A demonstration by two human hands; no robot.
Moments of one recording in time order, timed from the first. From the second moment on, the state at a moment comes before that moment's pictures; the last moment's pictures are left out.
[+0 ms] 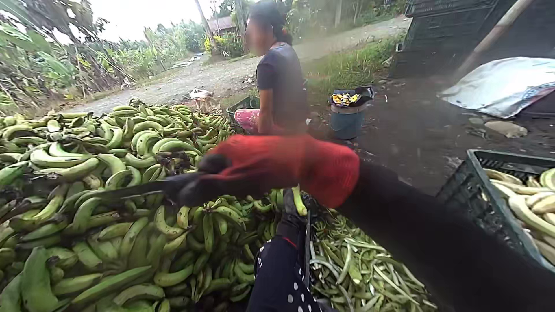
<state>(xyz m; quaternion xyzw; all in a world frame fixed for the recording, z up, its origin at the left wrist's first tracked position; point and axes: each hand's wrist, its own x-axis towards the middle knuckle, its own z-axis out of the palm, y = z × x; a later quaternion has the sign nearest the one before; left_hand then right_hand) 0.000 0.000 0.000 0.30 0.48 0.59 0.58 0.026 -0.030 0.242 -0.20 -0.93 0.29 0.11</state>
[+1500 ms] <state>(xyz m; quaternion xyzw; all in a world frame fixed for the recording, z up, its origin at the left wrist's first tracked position) 0.090 0.057 -0.079 0.45 0.30 0.40 0.74 0.263 -0.054 -0.106 -0.70 -0.64 0.20 0.24</state>
